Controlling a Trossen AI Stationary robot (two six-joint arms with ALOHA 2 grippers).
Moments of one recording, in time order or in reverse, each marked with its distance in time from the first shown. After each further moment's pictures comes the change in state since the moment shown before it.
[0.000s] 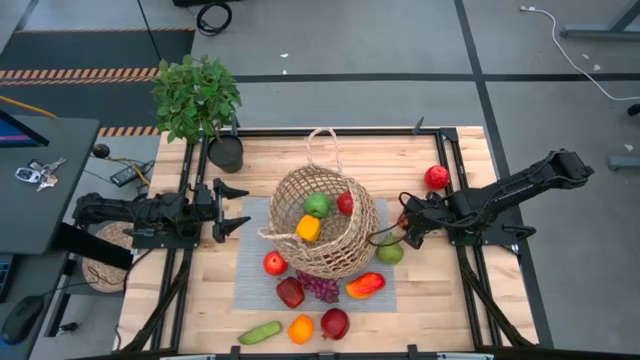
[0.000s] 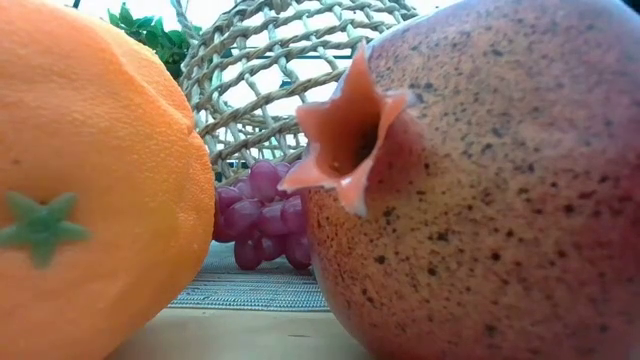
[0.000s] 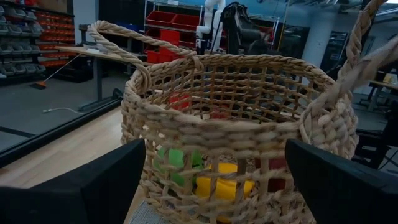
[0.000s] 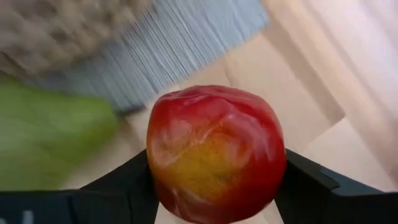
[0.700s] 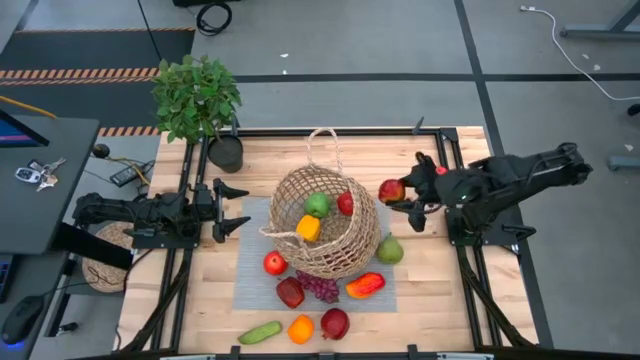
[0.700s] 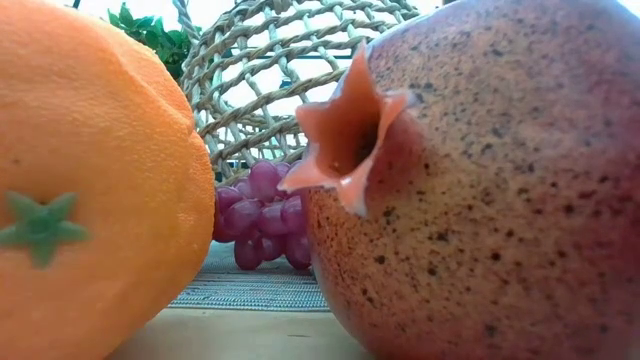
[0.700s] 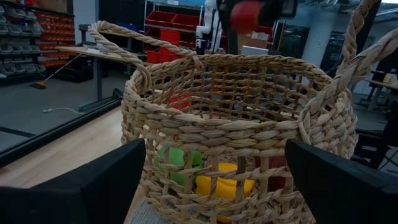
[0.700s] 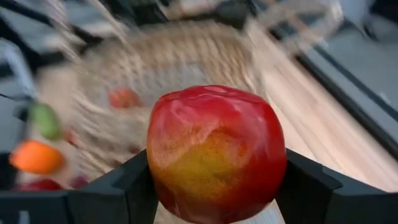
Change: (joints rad) left arm 0.000 0.000 0.000 0.000 0.000 0.000; right arm 0.049 0.000 0.684 -0.057 0.114 -0.368
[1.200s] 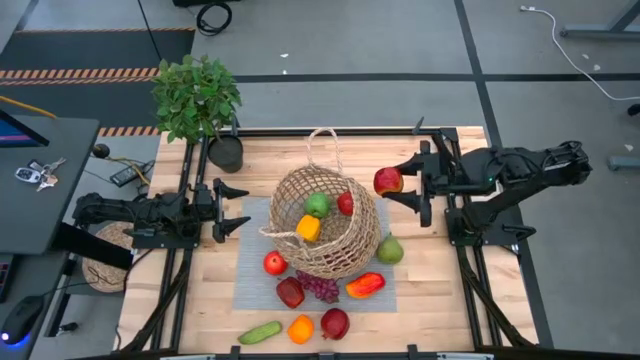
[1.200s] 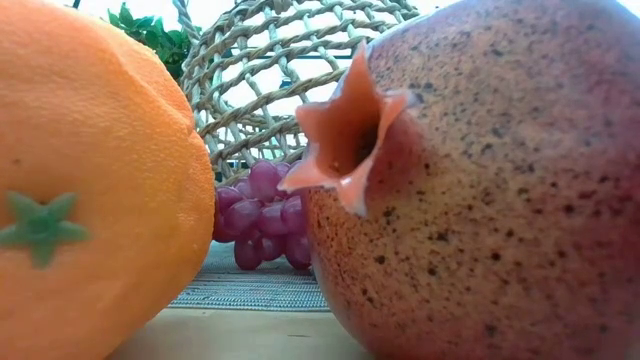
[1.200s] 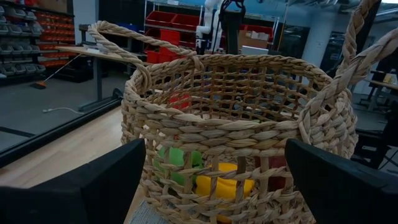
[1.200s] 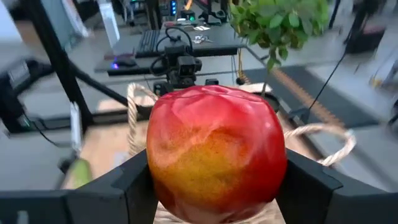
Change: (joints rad) left arm 0.000 0.000 0.000 0.000 0.000 0.000; right arm 0.003 0.000 0.087 0.247 -0.045 -0.302
